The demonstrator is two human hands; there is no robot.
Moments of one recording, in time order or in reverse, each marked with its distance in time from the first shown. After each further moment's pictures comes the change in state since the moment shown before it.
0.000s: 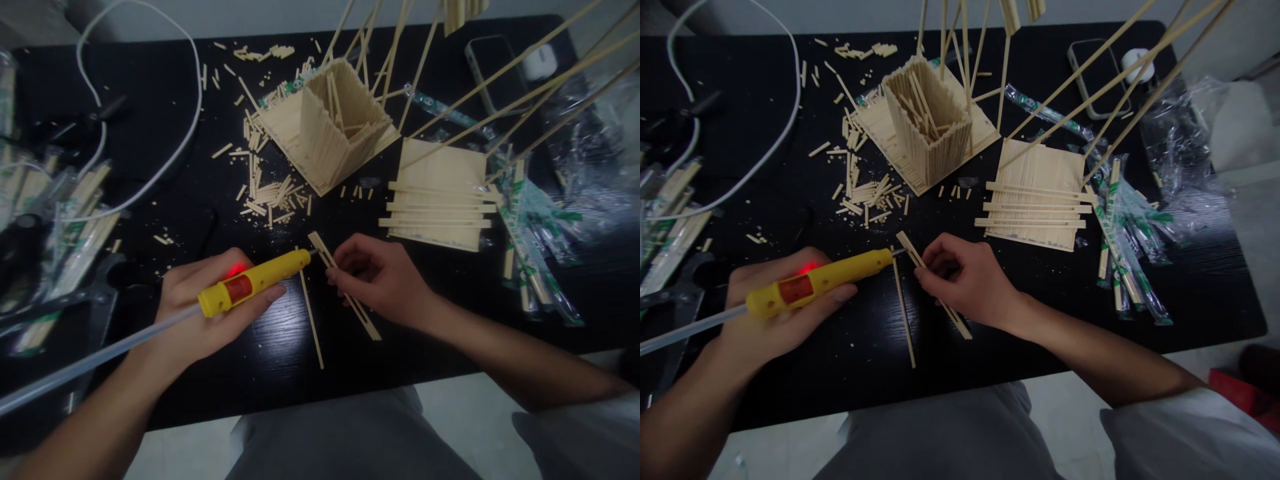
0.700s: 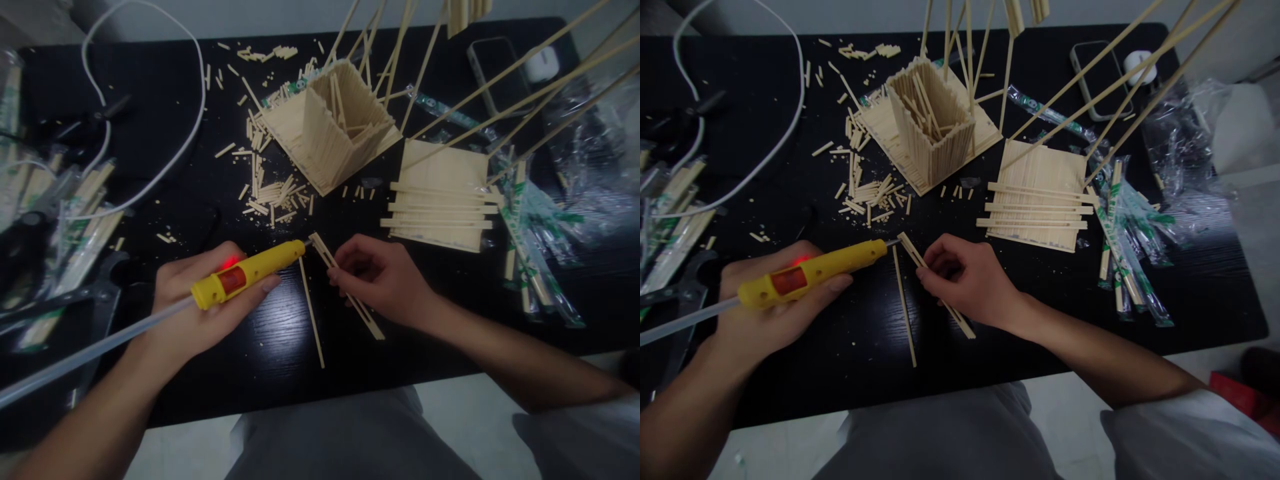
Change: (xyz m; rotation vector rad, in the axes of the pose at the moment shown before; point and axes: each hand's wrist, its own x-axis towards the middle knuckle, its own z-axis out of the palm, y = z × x) left_hand 0.002 -0.001 -0.005 -0.001 0.027 -0.046; right_hand 0.000 -0.003 0.000 -0.007 -0.014 0.047
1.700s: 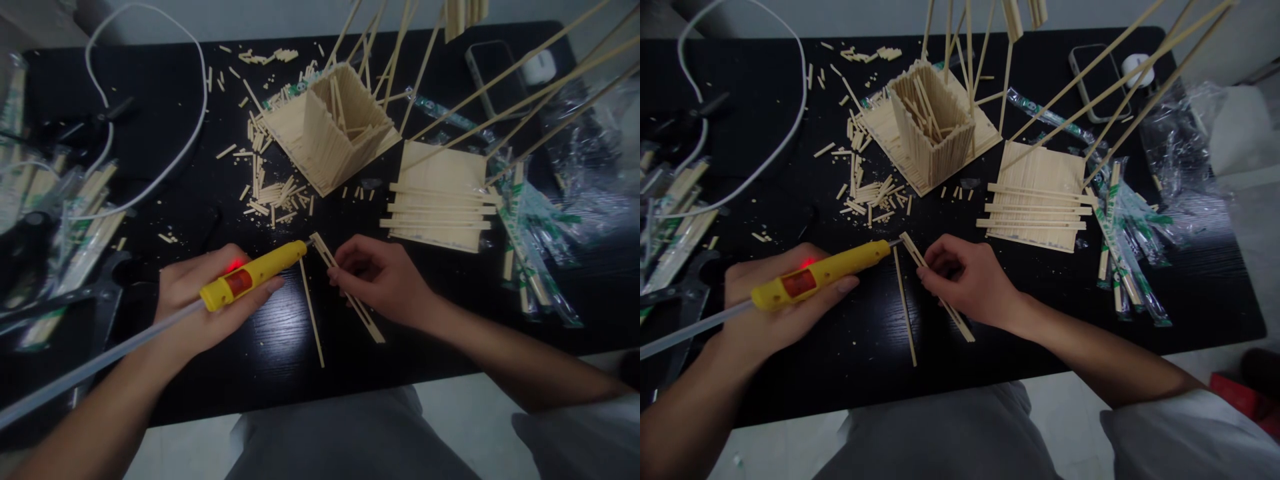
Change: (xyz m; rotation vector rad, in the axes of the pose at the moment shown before) left_hand -0.008 -0.008 0.002 0.097 -0.030 0.042; right_hand 0.000 0.001 0.000 -0.036 0.016 -0.033
